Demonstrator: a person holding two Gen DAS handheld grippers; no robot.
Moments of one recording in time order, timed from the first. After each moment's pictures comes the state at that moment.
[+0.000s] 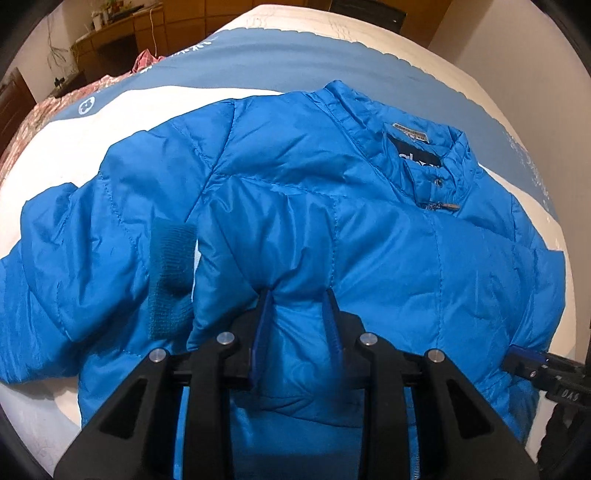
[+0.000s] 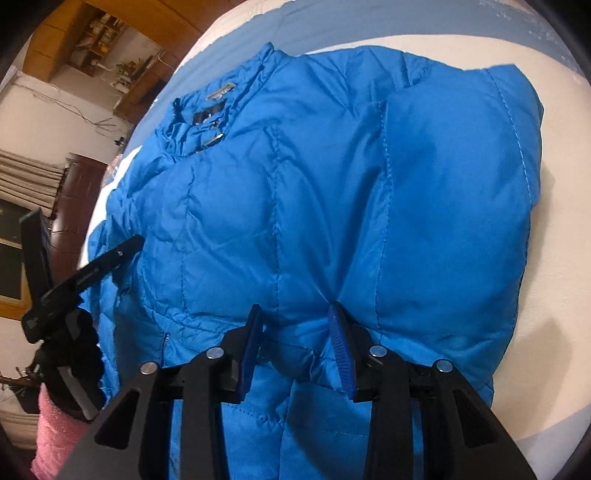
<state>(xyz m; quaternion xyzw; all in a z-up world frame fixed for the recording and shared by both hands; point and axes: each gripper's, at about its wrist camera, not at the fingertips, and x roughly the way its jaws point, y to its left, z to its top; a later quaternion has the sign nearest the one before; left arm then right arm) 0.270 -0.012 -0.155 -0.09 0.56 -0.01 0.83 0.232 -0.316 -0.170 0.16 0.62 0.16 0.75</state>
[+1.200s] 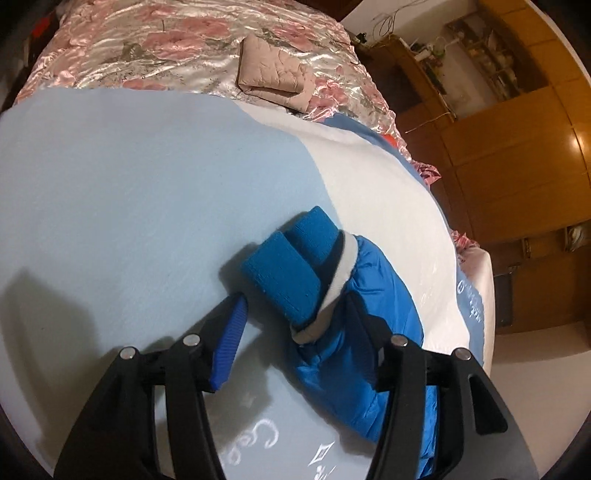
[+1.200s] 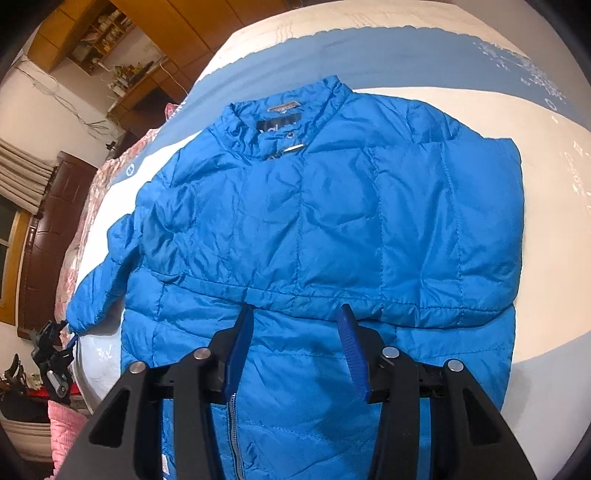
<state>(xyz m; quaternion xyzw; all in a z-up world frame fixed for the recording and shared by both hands) 0.018 0.493 -0.158 -0.53 0.34 0.28 0.72 0.185 -0.249 -0.105 0.13 0.59 0.12 0.79</state>
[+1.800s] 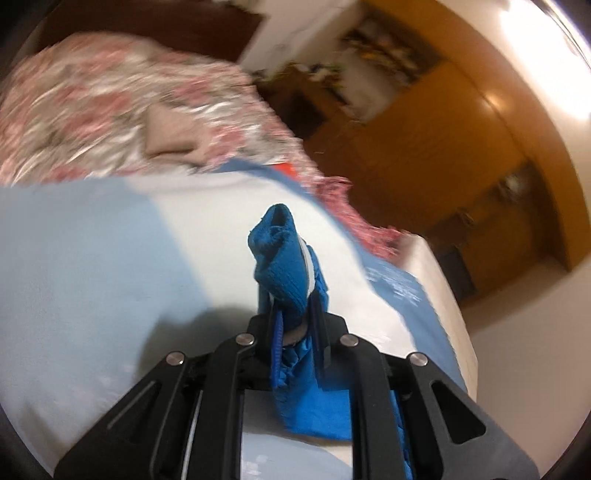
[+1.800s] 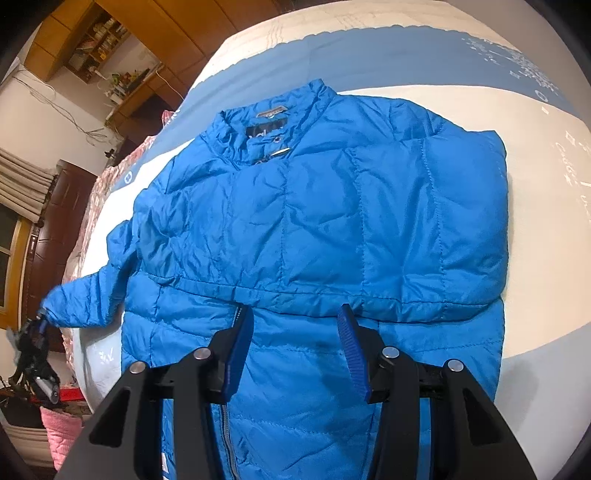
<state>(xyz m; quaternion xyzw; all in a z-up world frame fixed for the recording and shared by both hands) 0.045 0.398 -0.045 -0.42 0.26 0.18 0.85 0.179 -0.267 -0.102 0.15 0.58 0.12 0.79</state>
